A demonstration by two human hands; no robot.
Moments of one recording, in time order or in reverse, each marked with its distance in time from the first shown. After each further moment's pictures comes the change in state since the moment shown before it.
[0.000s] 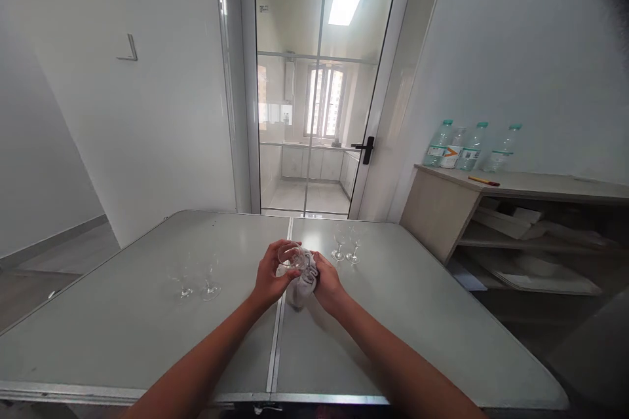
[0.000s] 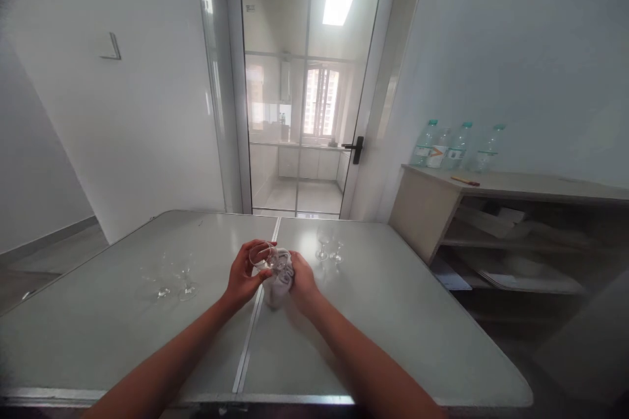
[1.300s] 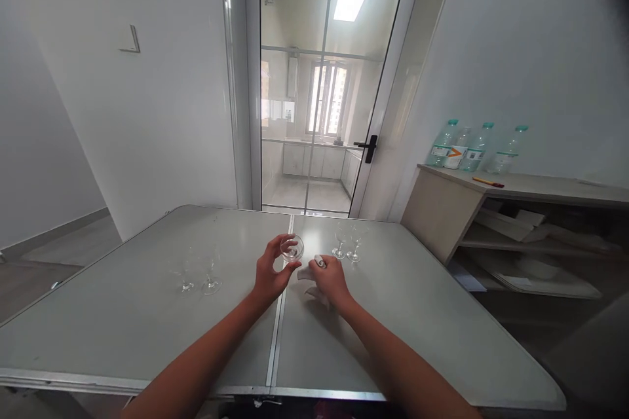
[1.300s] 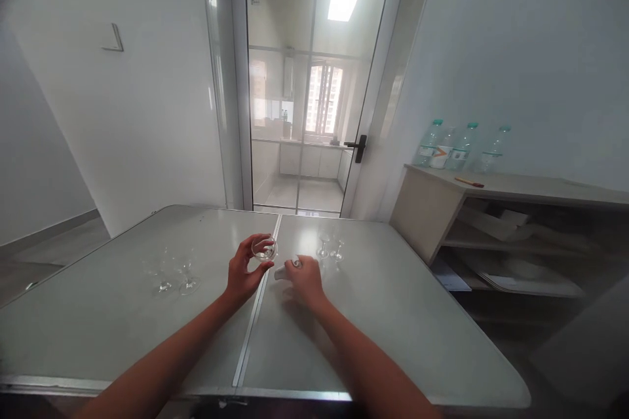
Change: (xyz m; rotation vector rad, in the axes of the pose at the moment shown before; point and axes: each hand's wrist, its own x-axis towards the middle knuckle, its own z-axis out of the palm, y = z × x) left_hand -0.001 0.009 0.004 0.286 0.118 0.040; right_hand 0.003 -0.003 -0.018 -0.739 0.184 -0.209
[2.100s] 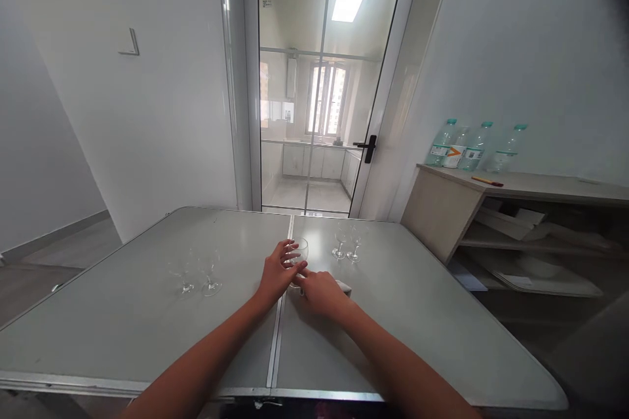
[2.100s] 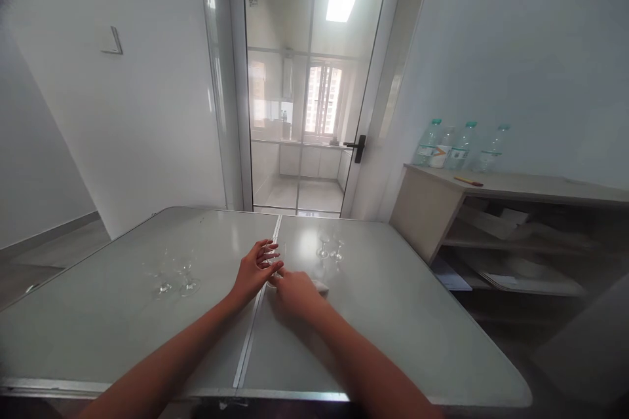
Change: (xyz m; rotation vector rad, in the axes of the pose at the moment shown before) left_hand -0.003 -0.019 0.012 -0.102 -0.065 -0.491; right_hand -0.024 -0.025 -0.004 -1.099 -0.590 -0.478
